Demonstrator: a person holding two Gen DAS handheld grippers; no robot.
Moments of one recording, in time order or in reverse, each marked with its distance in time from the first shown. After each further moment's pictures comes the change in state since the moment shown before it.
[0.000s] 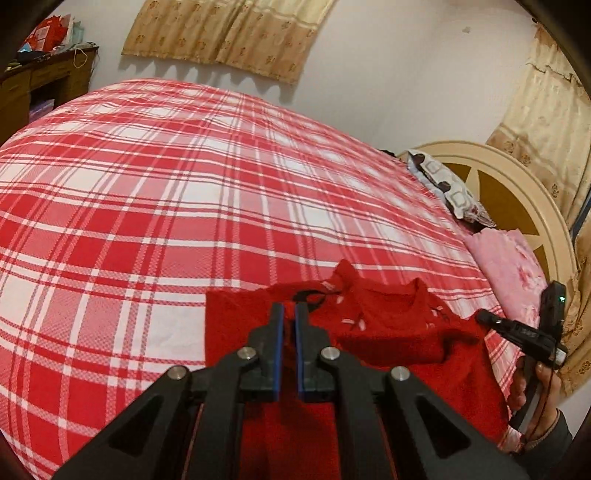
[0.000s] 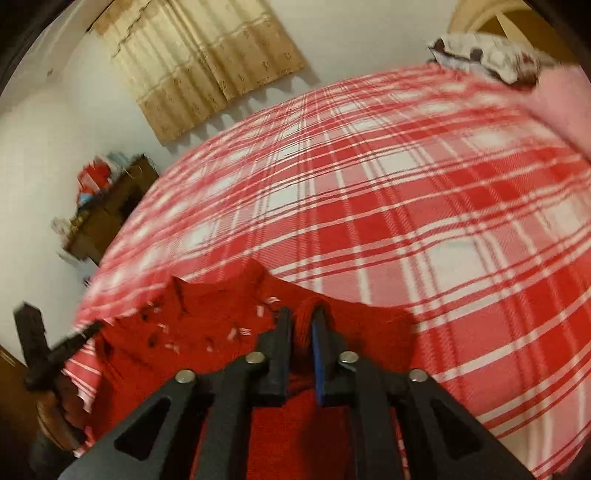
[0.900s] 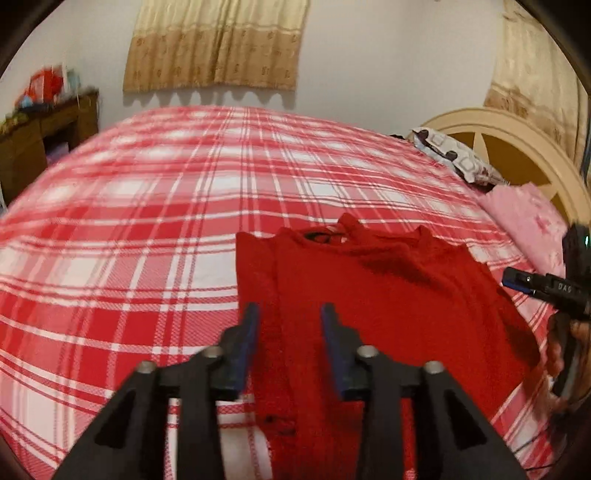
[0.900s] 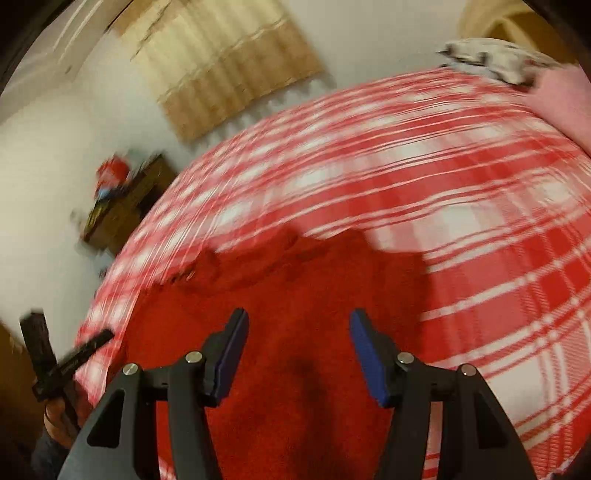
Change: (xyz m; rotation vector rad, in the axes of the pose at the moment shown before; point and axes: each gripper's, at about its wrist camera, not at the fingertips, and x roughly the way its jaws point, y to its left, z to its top) left arm -0.056 -0.026 -0.056 0.188 -0.050 0.171; right arm -0.030 0.029 -0.047 -0.051 0.025 0.091
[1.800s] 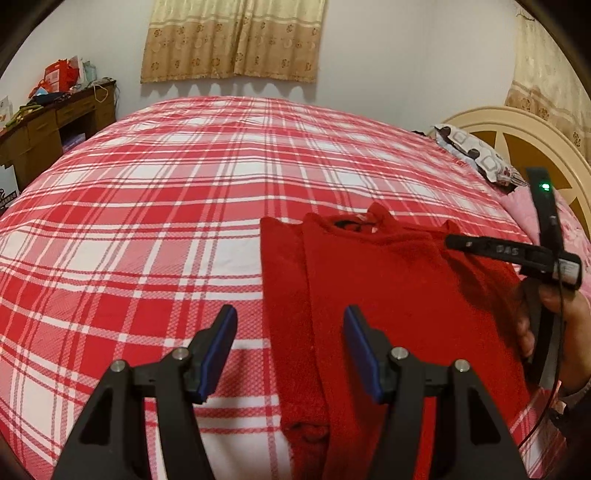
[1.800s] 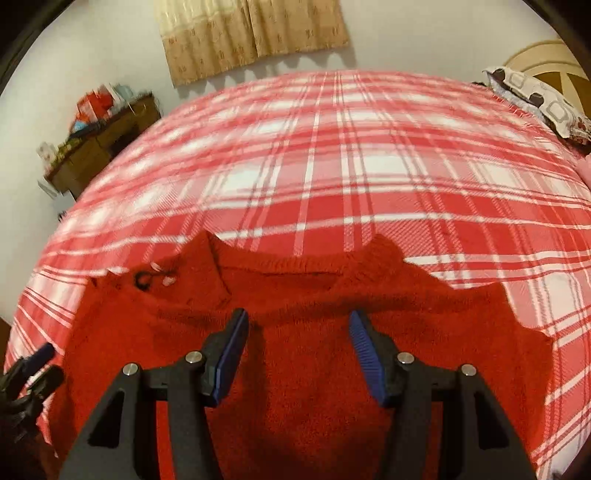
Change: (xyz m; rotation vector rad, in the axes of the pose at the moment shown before) left arm 0.015 0.016 -0.011 -0.062 0.038 0.046; right arm 0.125 0.081 0.038 -0.159 0.075 -0.177
